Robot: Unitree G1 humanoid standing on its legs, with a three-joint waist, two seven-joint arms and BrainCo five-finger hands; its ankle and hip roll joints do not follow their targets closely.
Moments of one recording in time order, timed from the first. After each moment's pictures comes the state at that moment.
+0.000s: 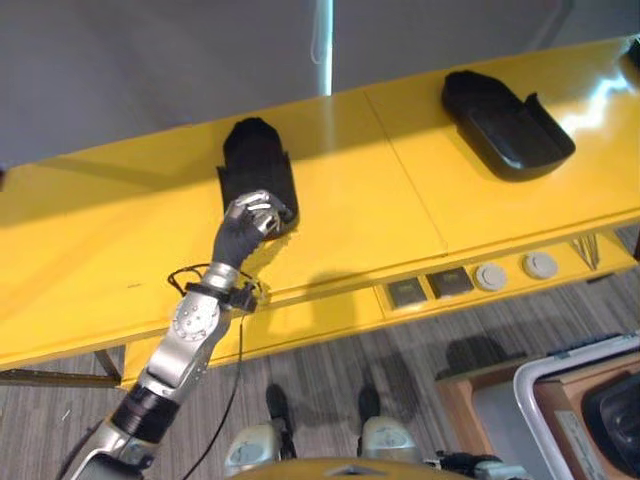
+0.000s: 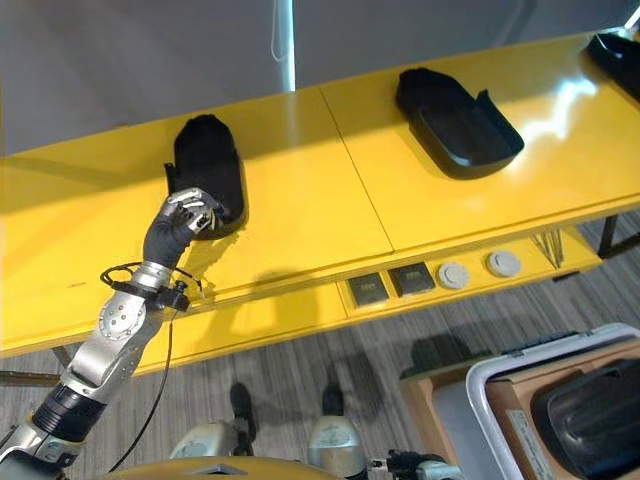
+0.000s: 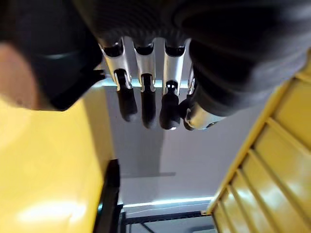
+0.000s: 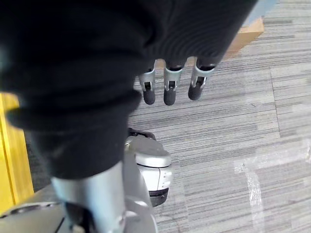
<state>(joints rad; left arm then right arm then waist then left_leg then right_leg) -0.18 0.41 -0.32 -0.22 -0.43 -0.26 0.12 0.00 -0.38 0.25 1.16 0.23 0.20 0.16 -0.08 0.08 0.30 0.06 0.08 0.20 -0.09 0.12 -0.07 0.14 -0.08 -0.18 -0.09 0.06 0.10</state>
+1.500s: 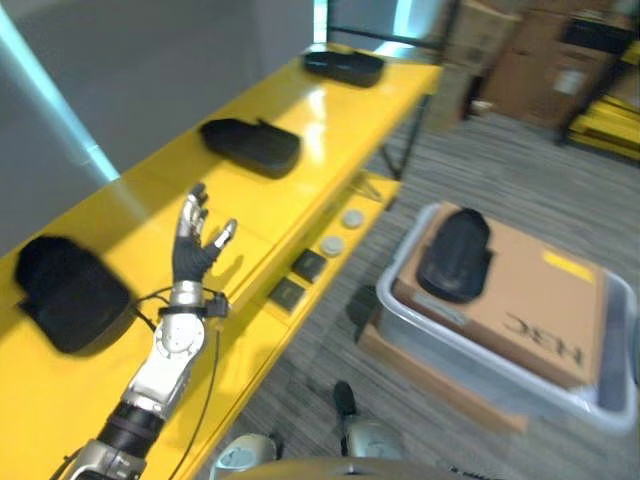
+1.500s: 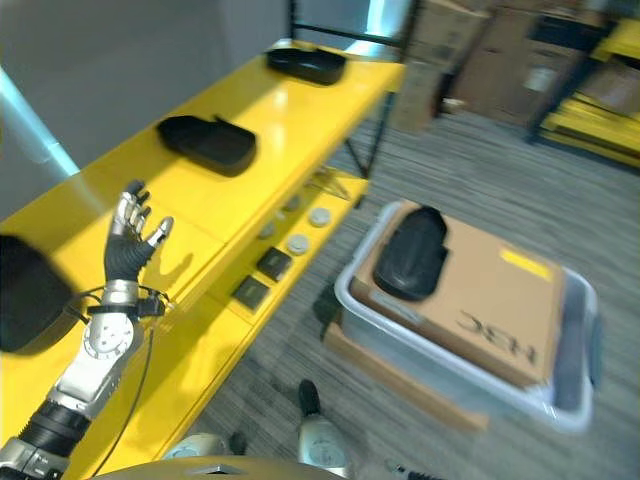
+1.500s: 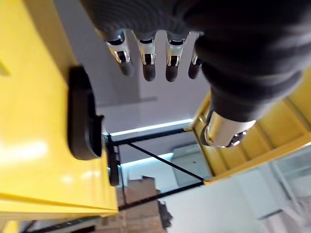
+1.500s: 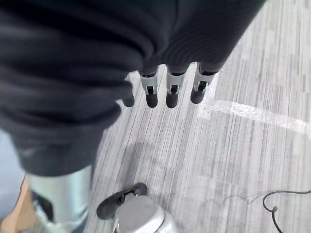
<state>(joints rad) -0.13 0.44 -0.22 -0.03 -0.23 -0.36 0.43 -0.02 -0.39 0.08 1.30 0.38 0.22 0.11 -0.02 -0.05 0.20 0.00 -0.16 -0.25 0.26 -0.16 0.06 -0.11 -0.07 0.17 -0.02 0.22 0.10</state>
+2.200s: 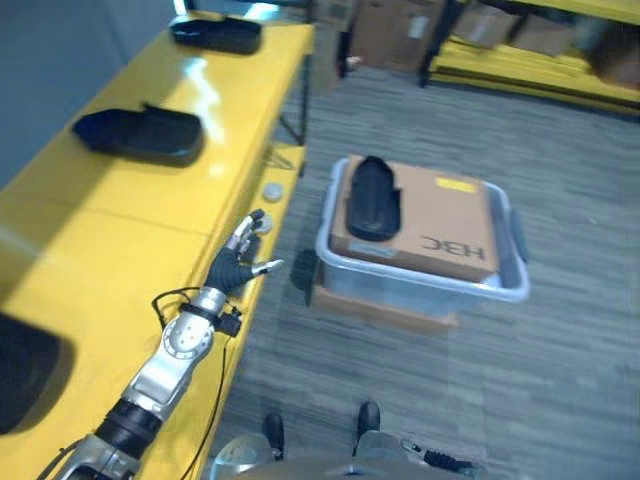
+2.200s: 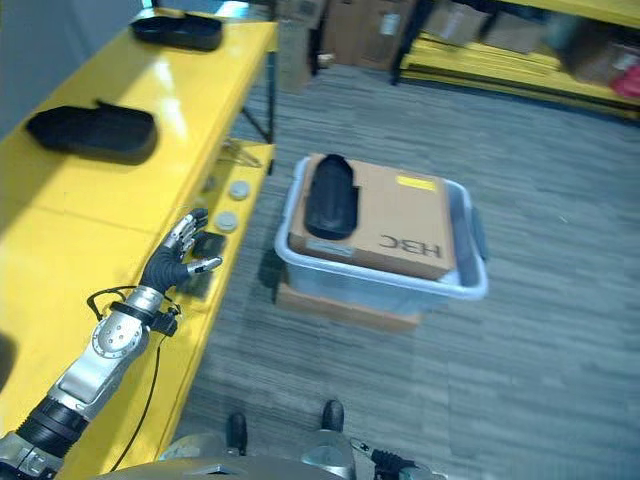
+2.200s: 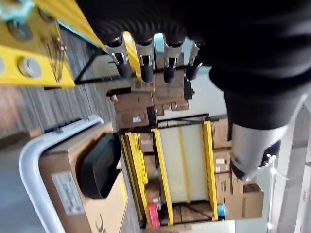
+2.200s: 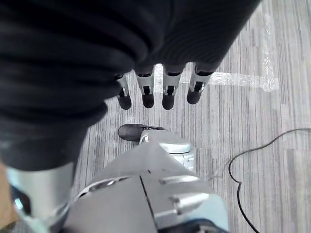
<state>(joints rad) -0.12 0.50 -0.37 -0.01 -0.27 -0.22 0.09 0.00 -0.26 0.11 1.19 0.29 0.19 0.12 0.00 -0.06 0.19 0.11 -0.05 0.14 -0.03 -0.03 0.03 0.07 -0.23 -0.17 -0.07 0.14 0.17</state>
